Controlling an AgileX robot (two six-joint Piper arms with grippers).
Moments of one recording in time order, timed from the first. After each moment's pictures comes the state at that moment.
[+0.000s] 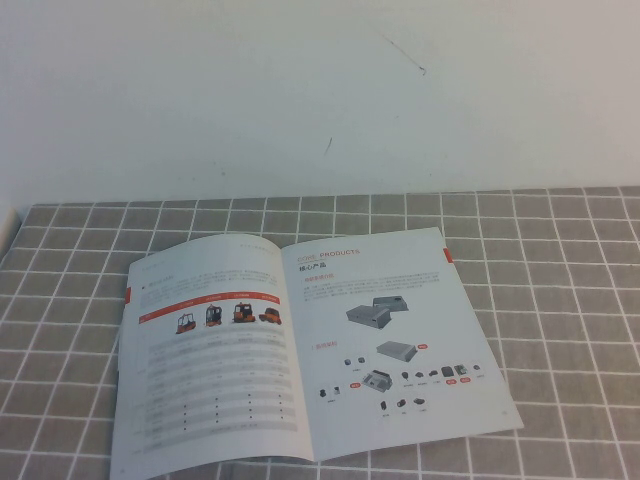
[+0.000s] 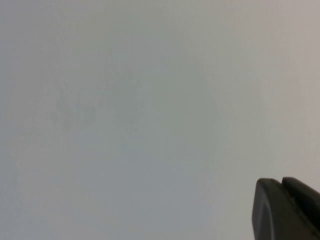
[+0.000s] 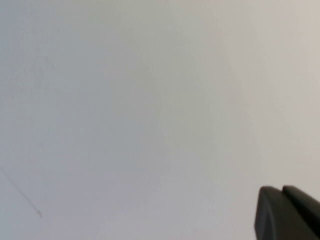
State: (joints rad) right arm -0.01 -0.01 0.03 0.02 -0.35 -0.12; left arm -0.04 -0.01 0.02 -0.01 -0.43 0.04
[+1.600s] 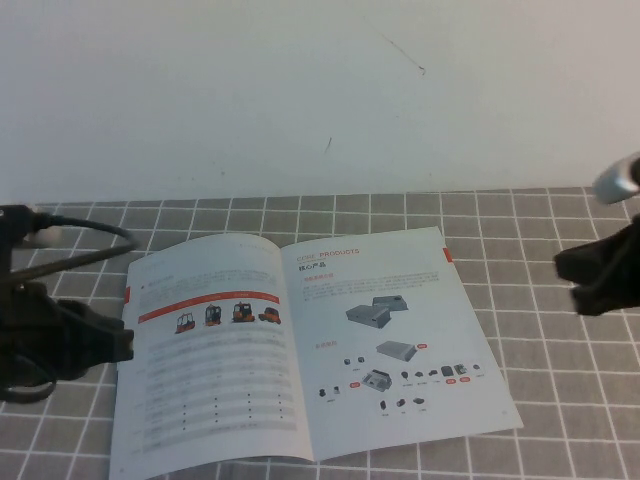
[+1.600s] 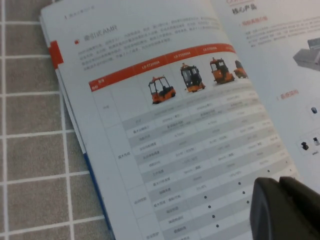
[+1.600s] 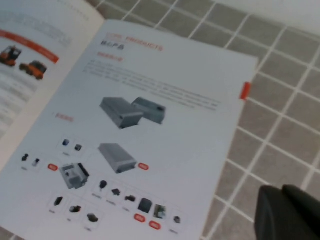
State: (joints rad) right arm 0.13 1.39 -0.82 0.98 0.47 -1.19; left arm -0.04 1.08 -0.72 -0.58 0.59 0.42
